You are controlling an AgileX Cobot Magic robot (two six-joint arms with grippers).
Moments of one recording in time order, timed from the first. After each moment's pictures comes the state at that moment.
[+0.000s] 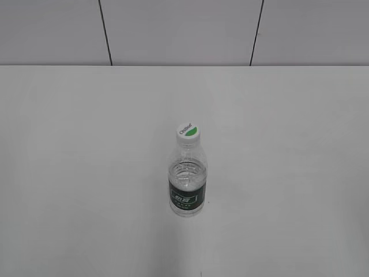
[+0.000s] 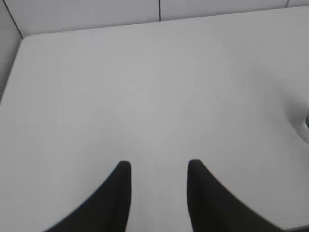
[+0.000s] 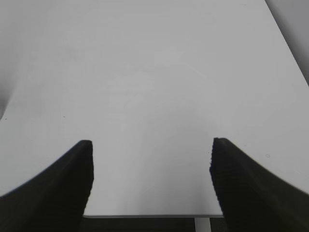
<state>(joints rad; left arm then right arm) -0.12 0.07 -0.55 0.07 1.01 -0.01 0.17 -0.01 -0.50 -0.06 1.09 -0.02</state>
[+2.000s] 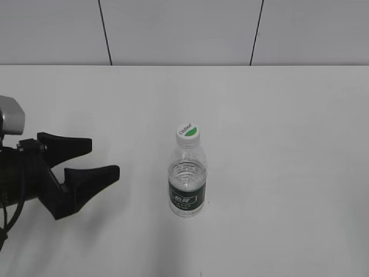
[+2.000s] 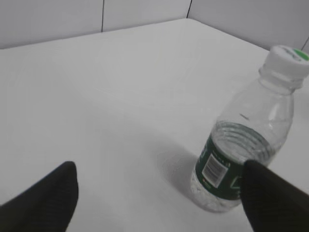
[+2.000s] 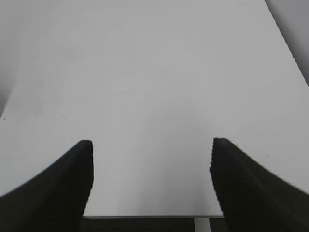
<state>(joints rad) -0.12 1.66 -0.29 0.92 -1.11 -0.45 0.17 -0.01 -0.50 -0.06 1.09 -0.02</state>
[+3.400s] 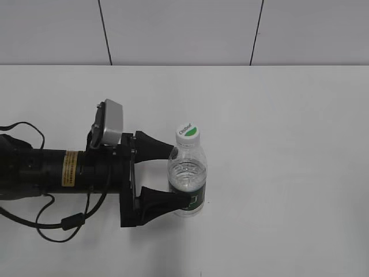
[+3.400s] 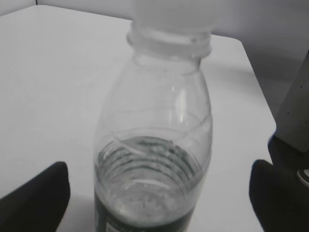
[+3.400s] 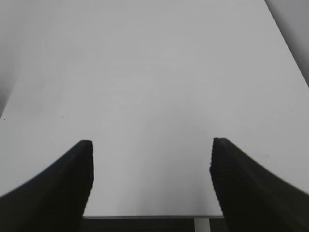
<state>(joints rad) -0.34 2.05 -0.68 1.21 -1.21 -0.41 0.17 -0.01 -0.50 -0.07 1.09 -0.02</state>
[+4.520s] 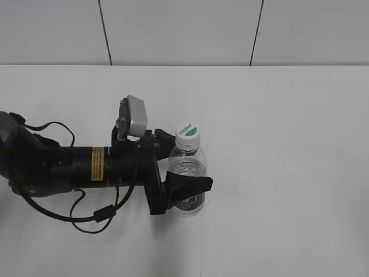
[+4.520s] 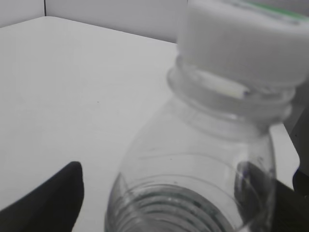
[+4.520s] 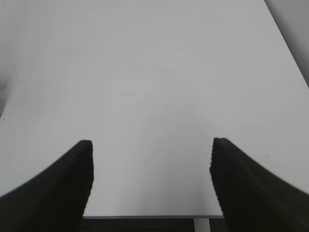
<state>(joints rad) -0.44 2.13 -0.79 1.08 -1.21 -0.45 0.17 -0.01 -0.50 -0.07 1.09 -0.02</state>
